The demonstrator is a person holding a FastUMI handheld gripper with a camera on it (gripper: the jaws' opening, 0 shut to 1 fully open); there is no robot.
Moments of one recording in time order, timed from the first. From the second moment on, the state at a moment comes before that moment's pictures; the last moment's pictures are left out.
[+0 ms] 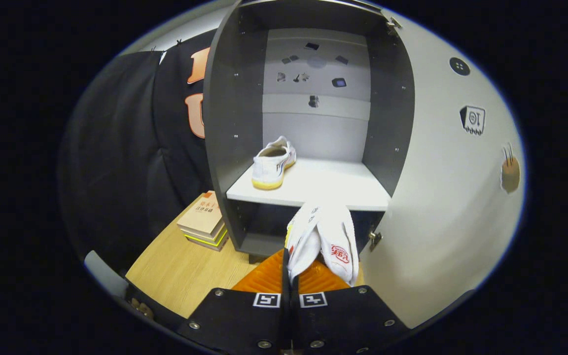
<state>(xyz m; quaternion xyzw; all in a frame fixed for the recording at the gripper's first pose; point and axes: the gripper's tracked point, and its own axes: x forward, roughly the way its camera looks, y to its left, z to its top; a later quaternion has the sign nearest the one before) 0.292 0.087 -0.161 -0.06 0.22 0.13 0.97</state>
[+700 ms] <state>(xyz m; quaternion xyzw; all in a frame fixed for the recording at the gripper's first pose) 0.503 0.091 -0.133 -0.09 0.22 0.13 0.96</state>
